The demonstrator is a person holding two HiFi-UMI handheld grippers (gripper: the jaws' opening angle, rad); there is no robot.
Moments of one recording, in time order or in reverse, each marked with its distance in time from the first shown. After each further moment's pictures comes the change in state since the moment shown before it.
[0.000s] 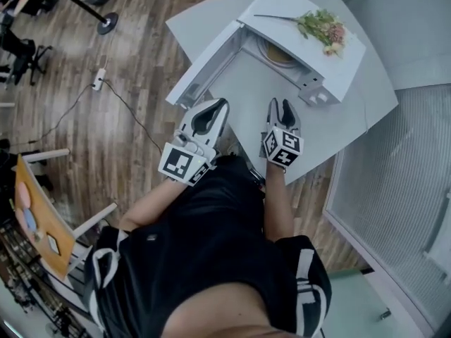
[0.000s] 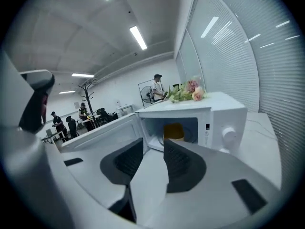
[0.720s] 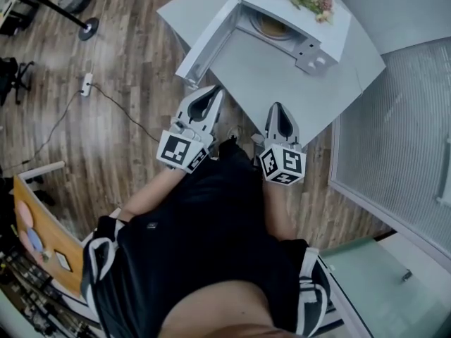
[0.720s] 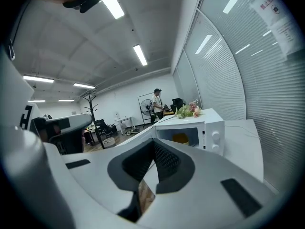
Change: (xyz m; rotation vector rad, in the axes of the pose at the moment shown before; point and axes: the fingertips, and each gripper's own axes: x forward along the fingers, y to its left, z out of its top) left arm -0.104 0.008 0.008 -0.017 -0.008 -0.105; right arm -0.162 0.118 0.007 0.018 -0.165 -0.038
